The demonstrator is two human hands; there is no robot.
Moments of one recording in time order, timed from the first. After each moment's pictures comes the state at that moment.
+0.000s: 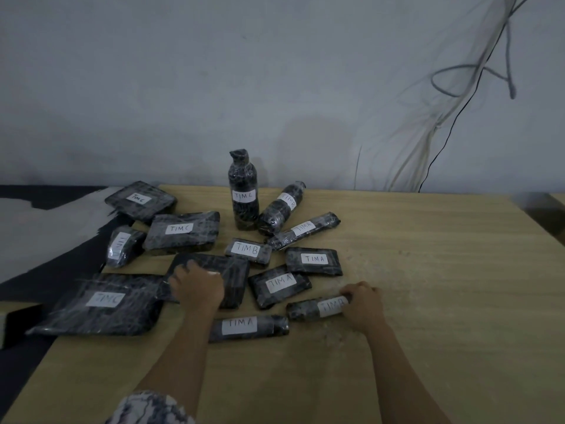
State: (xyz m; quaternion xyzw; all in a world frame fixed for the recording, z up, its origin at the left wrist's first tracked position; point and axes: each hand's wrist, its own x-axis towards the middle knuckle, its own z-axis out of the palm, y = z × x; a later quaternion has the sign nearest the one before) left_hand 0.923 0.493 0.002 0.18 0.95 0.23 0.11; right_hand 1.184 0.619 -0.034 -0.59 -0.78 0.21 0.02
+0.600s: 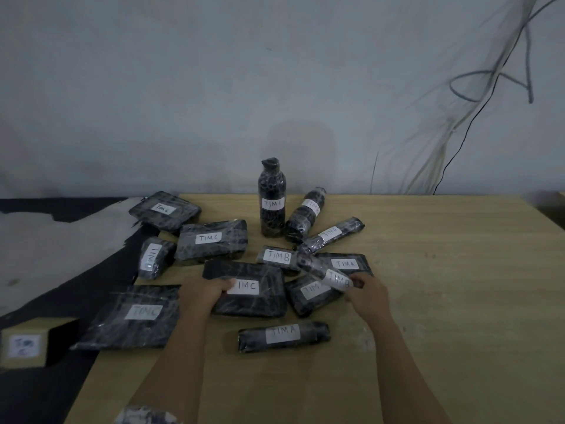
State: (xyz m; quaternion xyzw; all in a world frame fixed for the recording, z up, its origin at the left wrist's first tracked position) left_hand 0.841 0.463 0.008 0.10 0.87 0.38 0.31; right_hand 1.110 0.584 0.005 -0.63 -0.69 0.30 0.19
